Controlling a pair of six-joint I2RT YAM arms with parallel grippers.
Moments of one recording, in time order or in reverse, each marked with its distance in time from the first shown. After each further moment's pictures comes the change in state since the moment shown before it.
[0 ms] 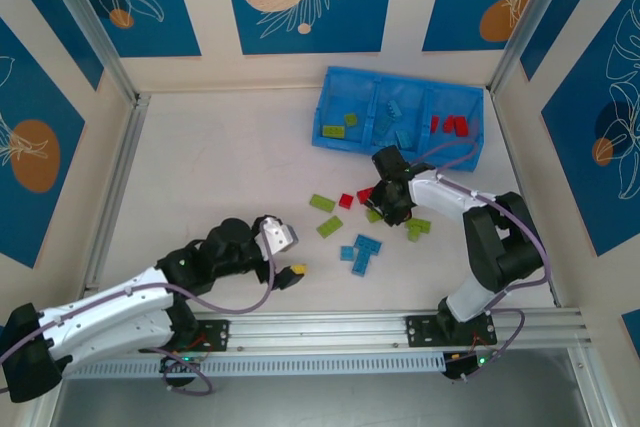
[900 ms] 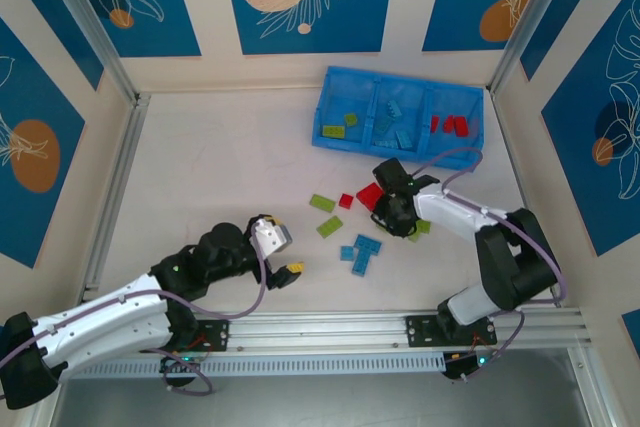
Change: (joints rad) left arm 0.000 -0.066 -0.043 0.040 -0.032 -0.005; right arm 0.056 -0.137 -0.099 -0.043 0.066 -0.030
